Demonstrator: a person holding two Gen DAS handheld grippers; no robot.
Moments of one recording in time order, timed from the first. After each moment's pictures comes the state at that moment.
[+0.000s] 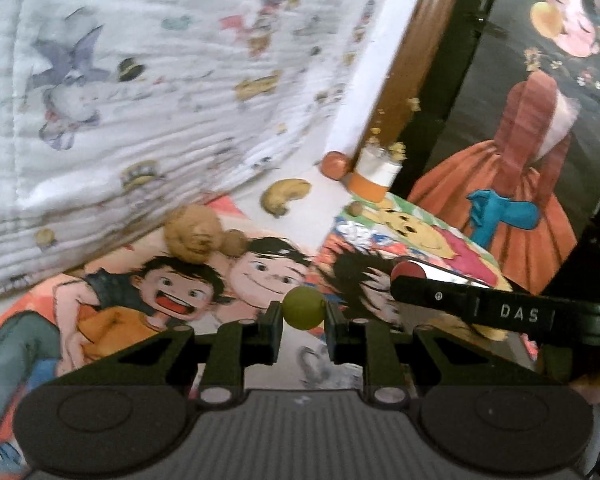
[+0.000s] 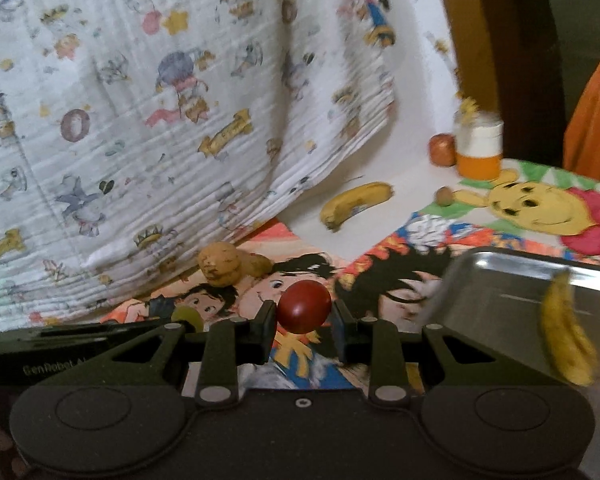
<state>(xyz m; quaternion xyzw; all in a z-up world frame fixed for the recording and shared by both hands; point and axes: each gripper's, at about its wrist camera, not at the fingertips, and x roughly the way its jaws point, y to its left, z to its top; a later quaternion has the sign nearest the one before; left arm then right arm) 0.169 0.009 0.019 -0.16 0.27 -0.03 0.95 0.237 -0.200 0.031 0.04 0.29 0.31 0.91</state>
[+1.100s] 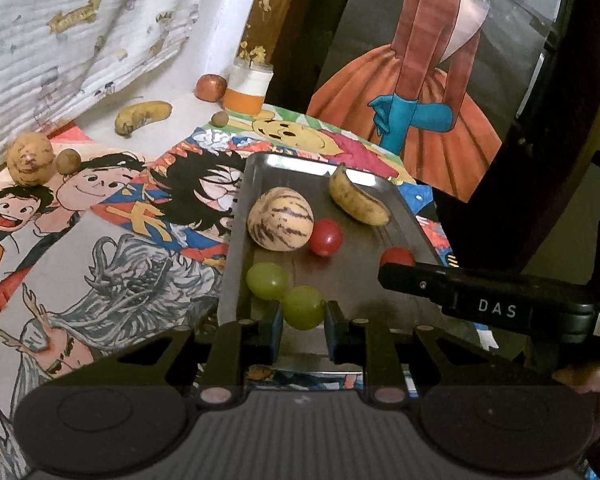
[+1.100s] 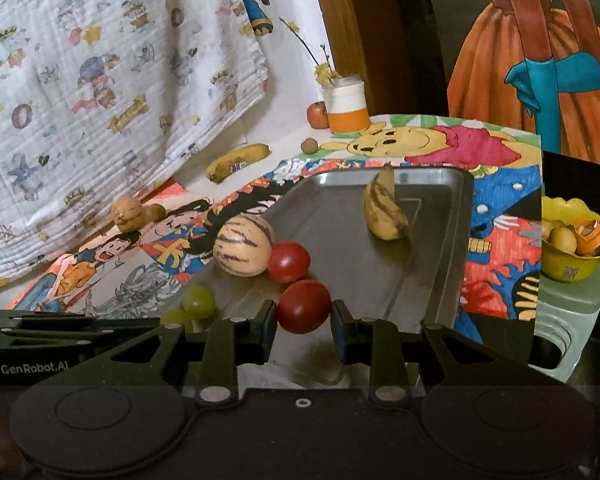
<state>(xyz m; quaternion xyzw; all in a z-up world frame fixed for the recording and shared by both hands) 0.147 -0.117 -0.009 -0.10 0.34 -0.15 0.92 0.178 -0.318 -0.020 0.06 0.31 0.21 0.92</state>
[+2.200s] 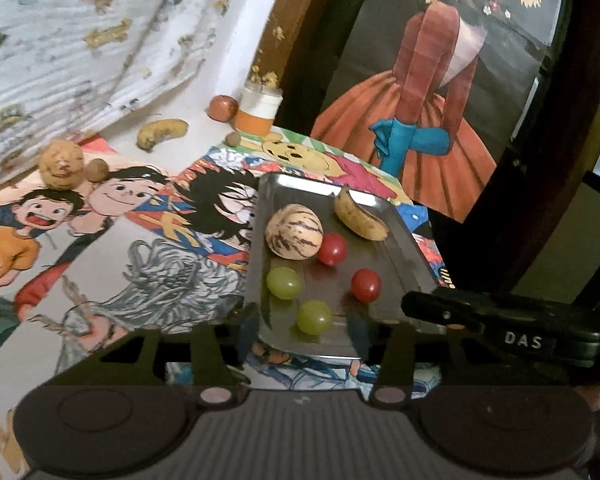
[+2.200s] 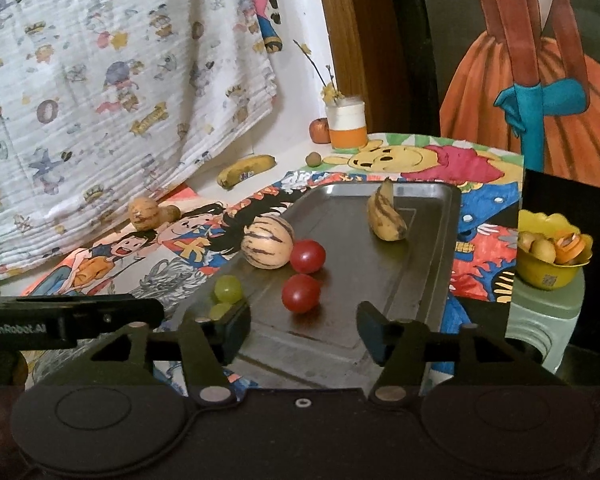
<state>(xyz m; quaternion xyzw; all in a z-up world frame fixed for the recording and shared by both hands) 0.113 -0.091 0.005 -0.12 0.30 -0.14 0.93 0.124 -0.311 0.004 0.04 0.29 0.19 0.94</state>
